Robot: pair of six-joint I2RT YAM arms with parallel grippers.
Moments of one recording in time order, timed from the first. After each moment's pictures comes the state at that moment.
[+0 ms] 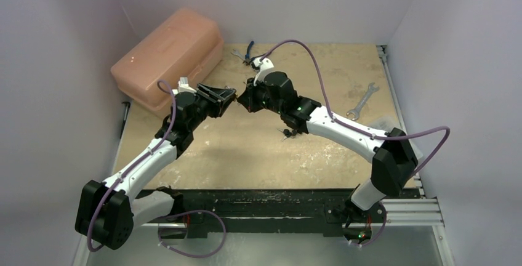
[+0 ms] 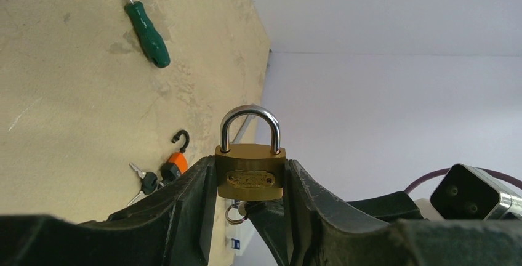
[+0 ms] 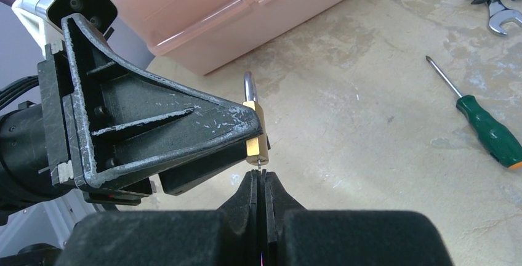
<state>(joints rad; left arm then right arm) -0.38 1.10 0.65 0.23 0.08 -1.40 0.84 1.58 1.27 -0.02 0.00 0.42</state>
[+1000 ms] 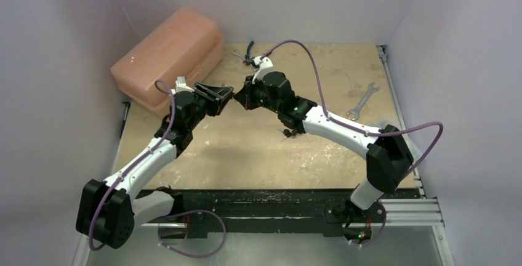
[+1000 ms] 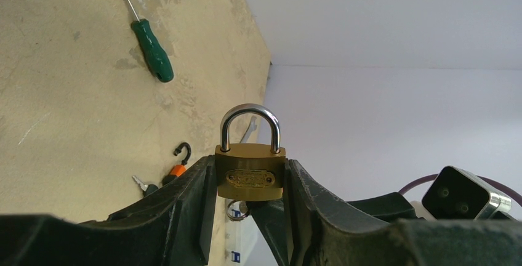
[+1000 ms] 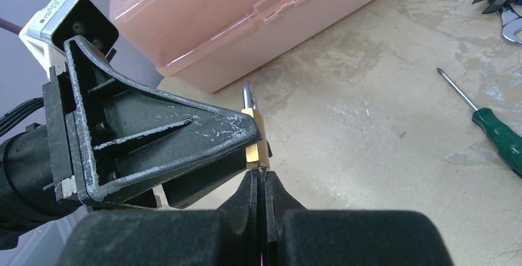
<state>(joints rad) -0.37 1.11 0.65 0.23 0.05 -1.40 0.84 1.63 1.27 0.07 0.01 0.47</state>
